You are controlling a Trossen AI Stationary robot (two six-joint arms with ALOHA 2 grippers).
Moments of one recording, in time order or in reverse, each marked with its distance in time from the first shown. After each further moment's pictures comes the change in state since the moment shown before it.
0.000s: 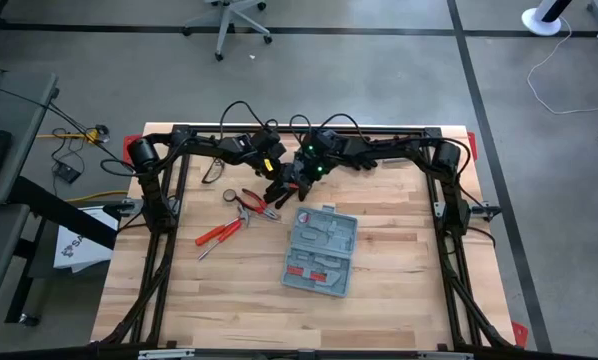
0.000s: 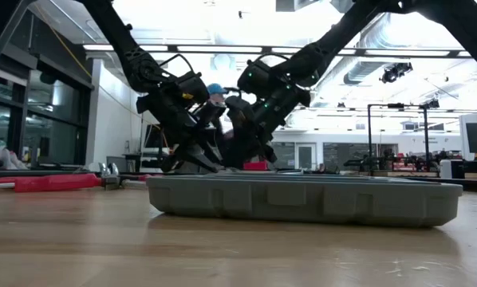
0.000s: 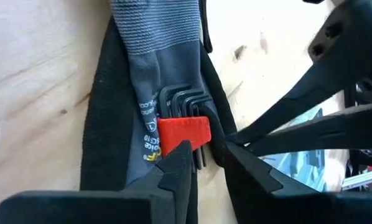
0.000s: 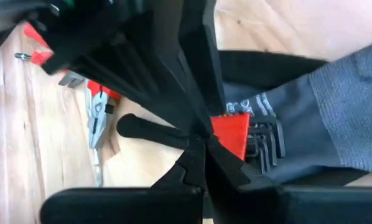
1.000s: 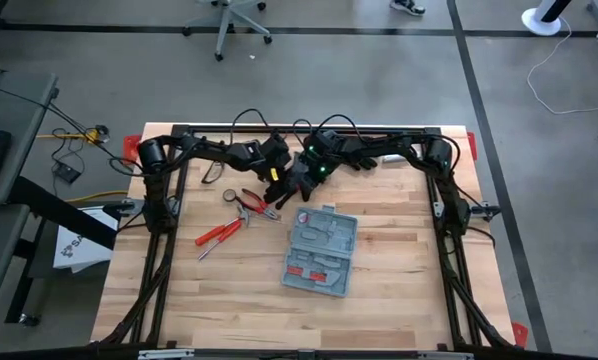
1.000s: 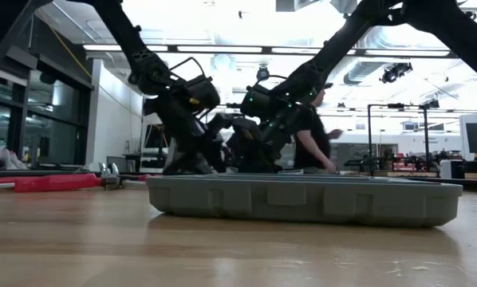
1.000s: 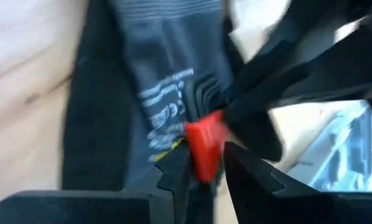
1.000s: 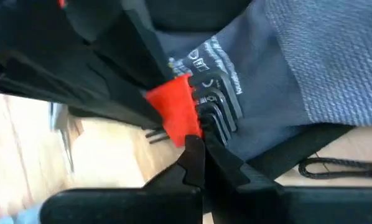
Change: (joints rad) left arm -0.094 0.071 0.049 -0.034 -0.122 -0.007; right arm -0.046 0.096 0.001 -0.093 -0.092 -0.003
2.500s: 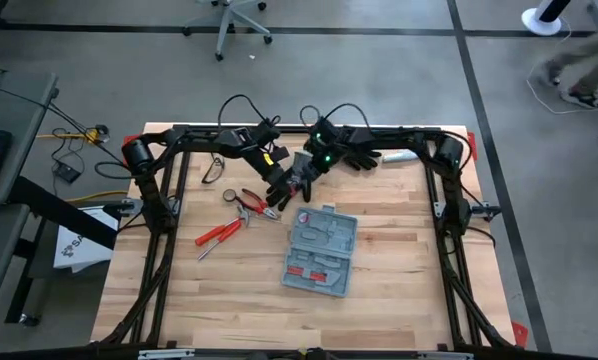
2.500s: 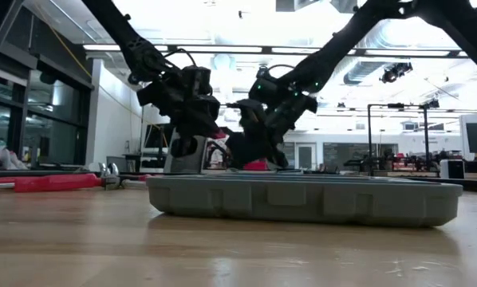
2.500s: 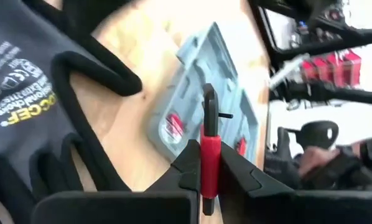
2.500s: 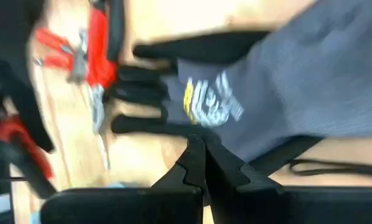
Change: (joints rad) left arm 0.113 -0.113 0.023 -0.163 0.532 0.360; right arm -0.060 -0.099 -0.010 0.018 -0.081 0.036
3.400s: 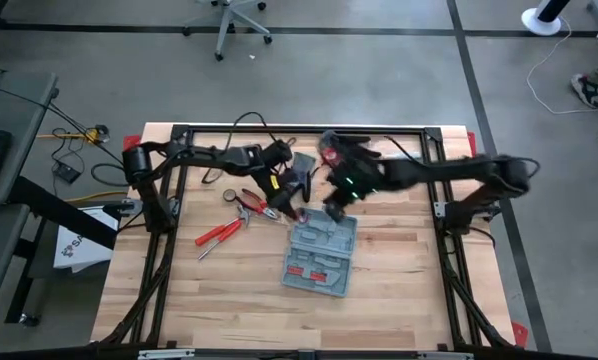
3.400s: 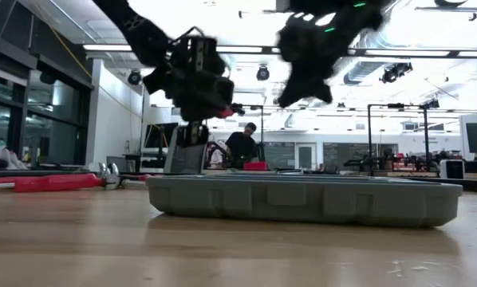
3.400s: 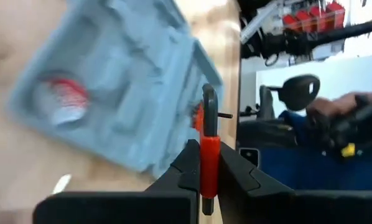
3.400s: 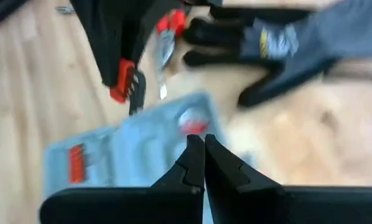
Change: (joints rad) left arm -0.232 -0.029 0.016 0.023 0.012 -0.092; right arm 0.395 -0.554 -0.300 -0.146 0.501 0.124
